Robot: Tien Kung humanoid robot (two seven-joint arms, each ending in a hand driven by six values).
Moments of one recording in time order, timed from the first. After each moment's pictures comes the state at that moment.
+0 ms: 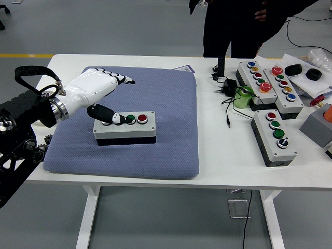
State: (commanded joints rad) left arm -0.53 0.44 -1.07 -1.58 2.27 -0.34 -0.01; right arm 0.08 -0.10 1.18 0.18 -1.23 -0.23 -0.22
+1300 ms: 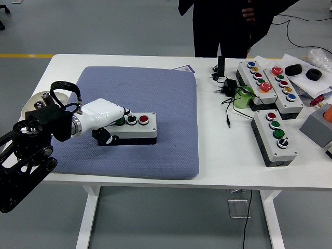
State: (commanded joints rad) left arm -0.58 0.42 -0.93 -1.44 2.24 -0.46 0.06; right arm 0.08 -0.10 1.18 0.18 -1.24 -0.23 -0.22
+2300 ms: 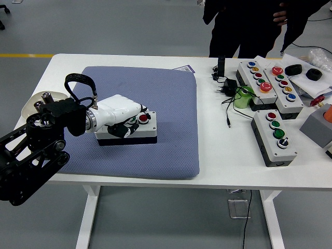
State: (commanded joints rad) left arm -0.66 0.37 -0.88 -1.43 2.18 -0.46 0.06; right arm 0.08 -0.10 1.17 0.18 -1.23 -0.23 -0.22
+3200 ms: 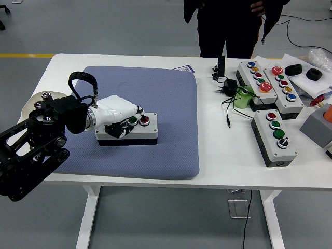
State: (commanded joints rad) left arm -0.70 0.38 -0.83 -1.41 2.17 -0.52 0.09; right arm 0.08 -0.10 1.18 0.18 -1.23 -0.23 -0.22
